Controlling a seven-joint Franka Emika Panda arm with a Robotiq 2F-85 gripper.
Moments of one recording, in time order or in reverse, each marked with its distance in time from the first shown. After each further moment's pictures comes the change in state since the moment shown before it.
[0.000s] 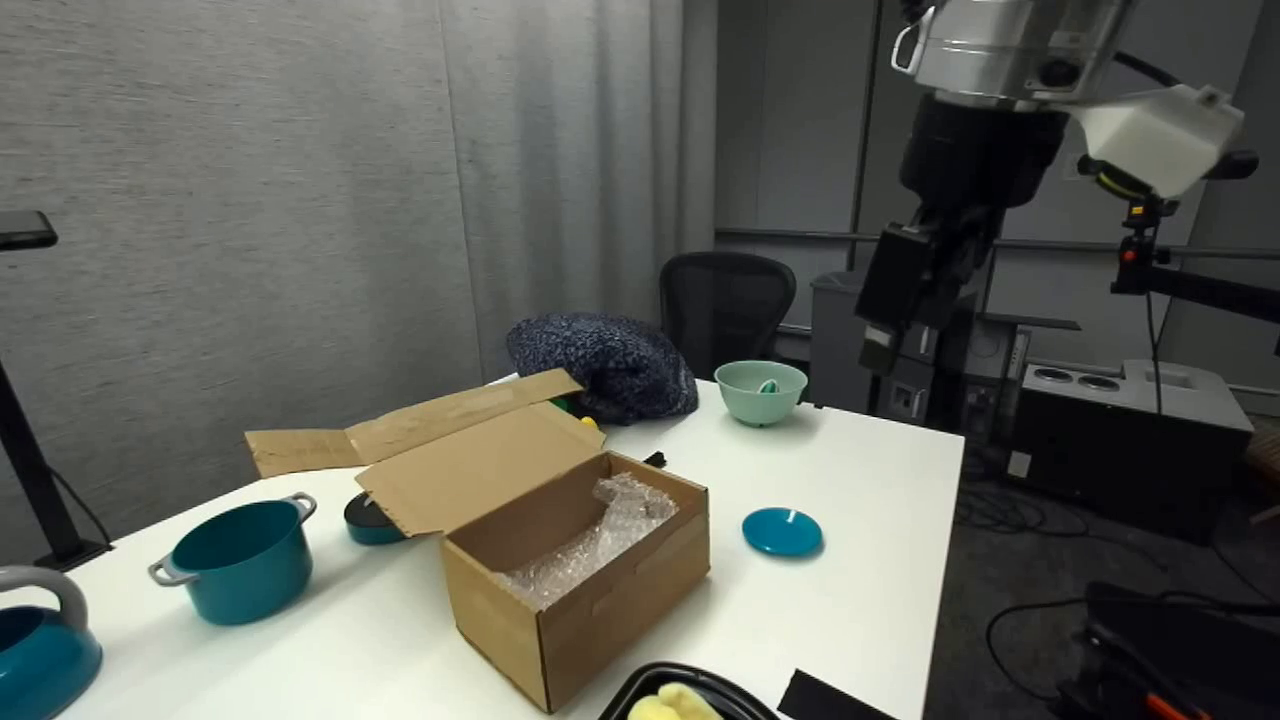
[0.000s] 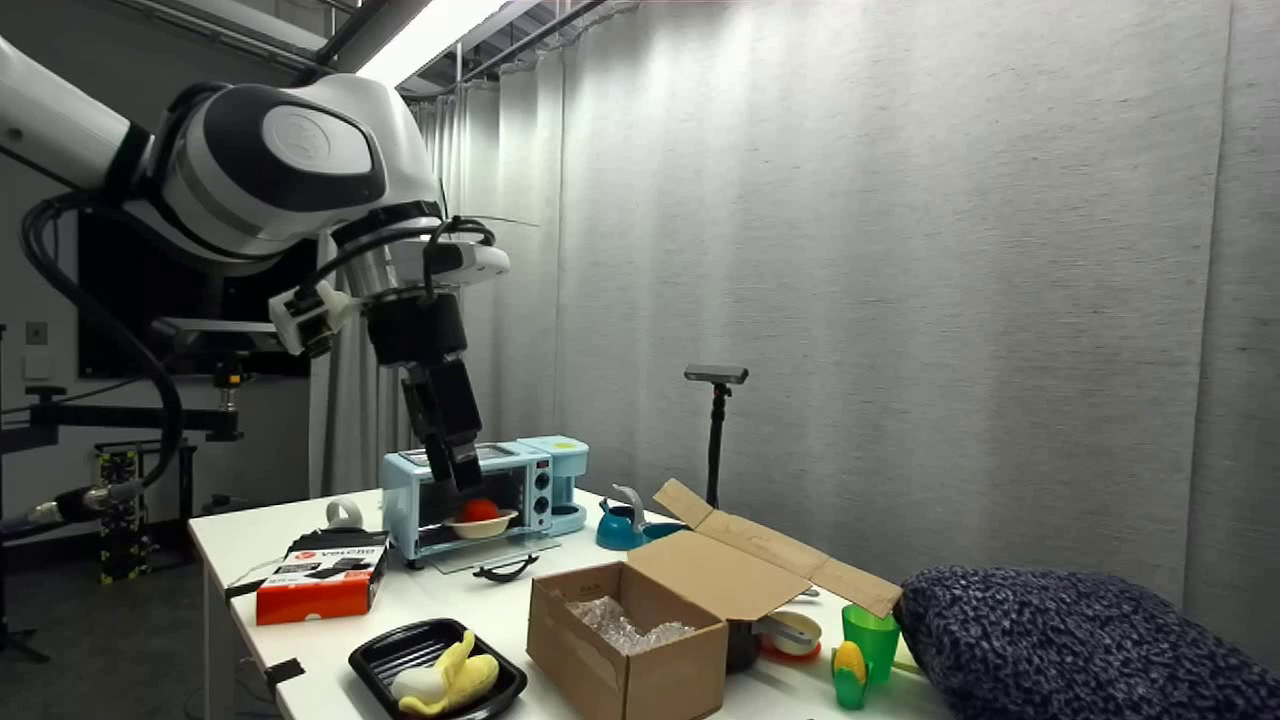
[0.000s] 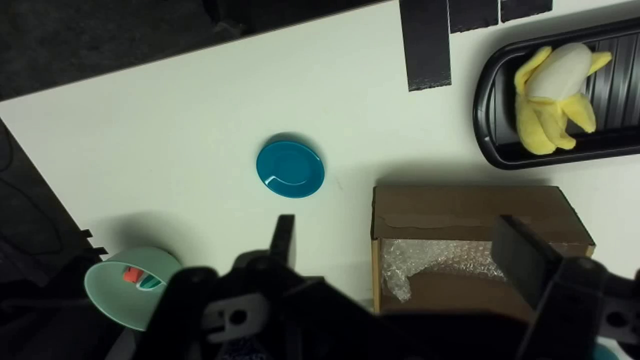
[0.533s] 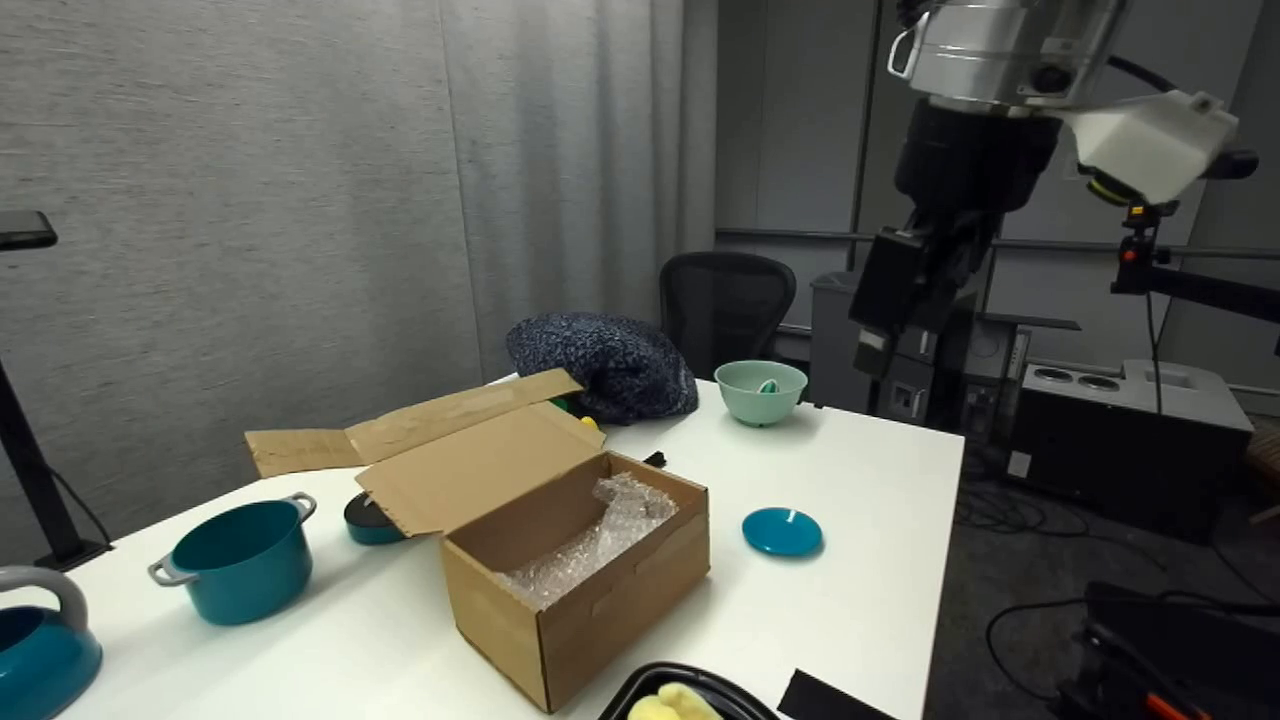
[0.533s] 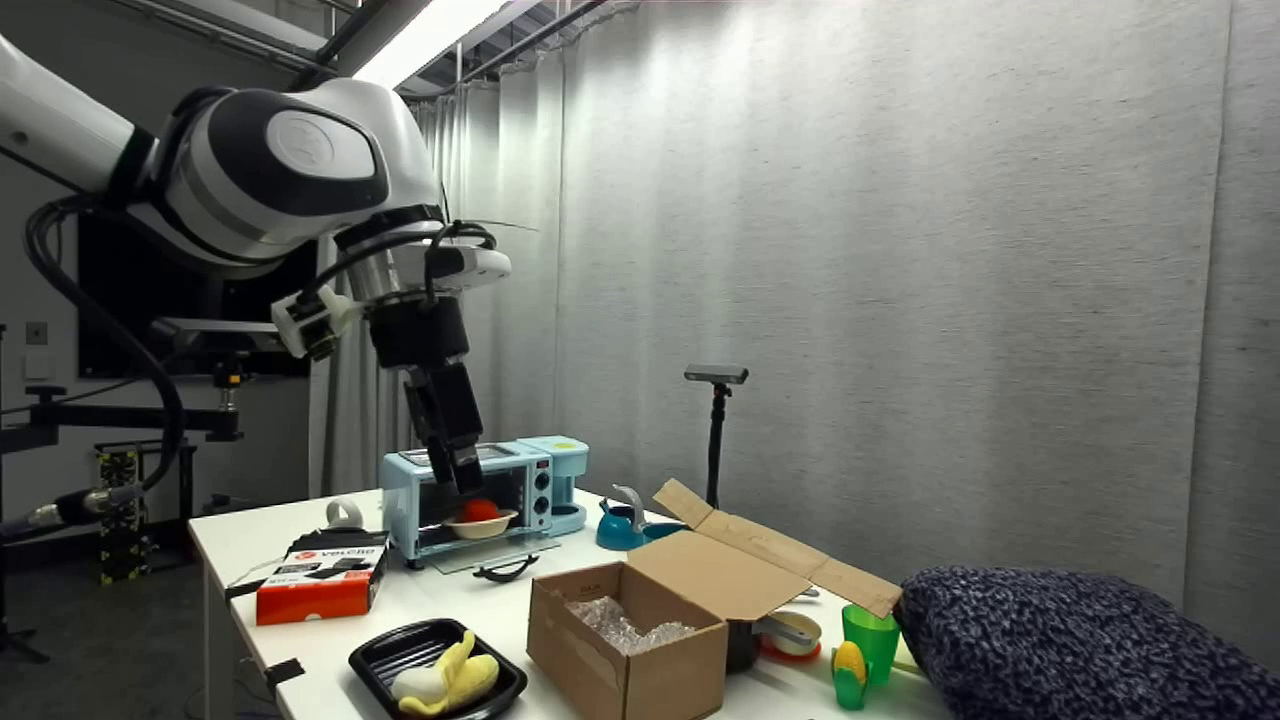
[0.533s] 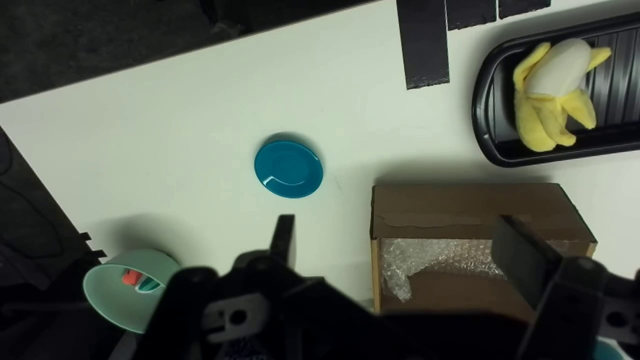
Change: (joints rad) arm 0.000 0.013 0.001 0.001 -0.001 0.013 0.017
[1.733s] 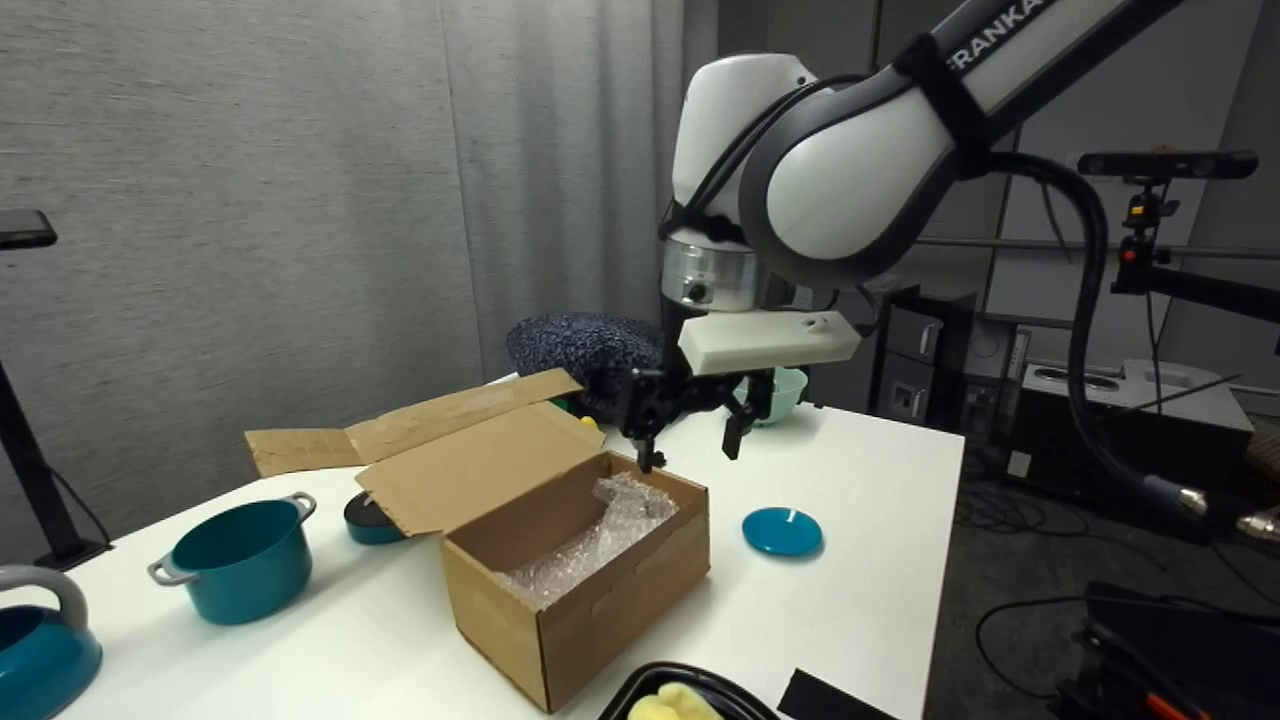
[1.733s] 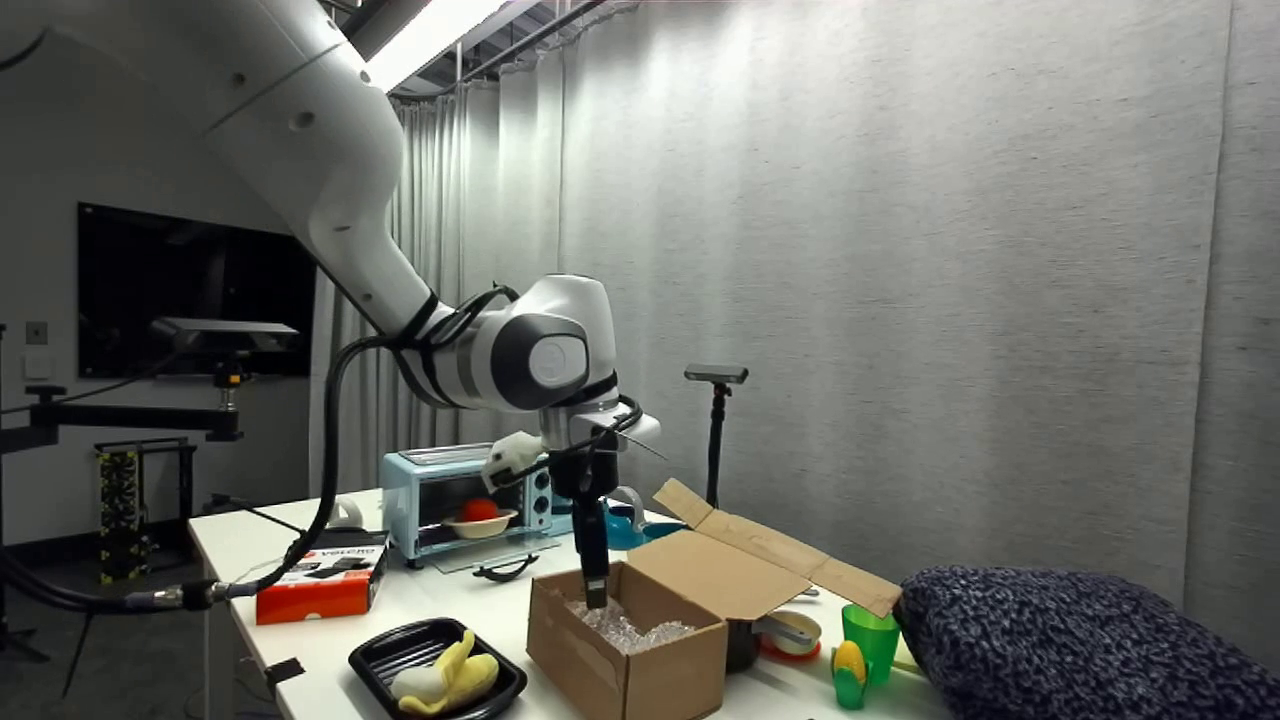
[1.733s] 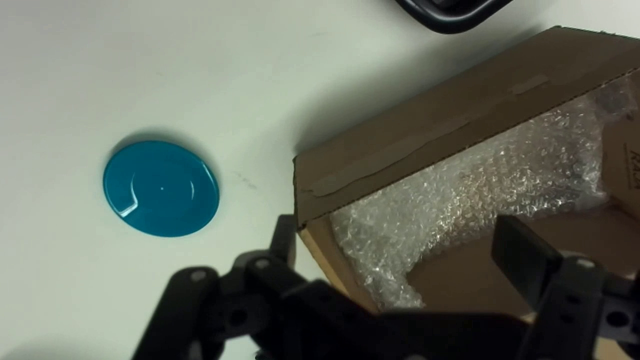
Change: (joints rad) arm 0.020 0.716 -0.110 0.351 0.034 0.319 0.318
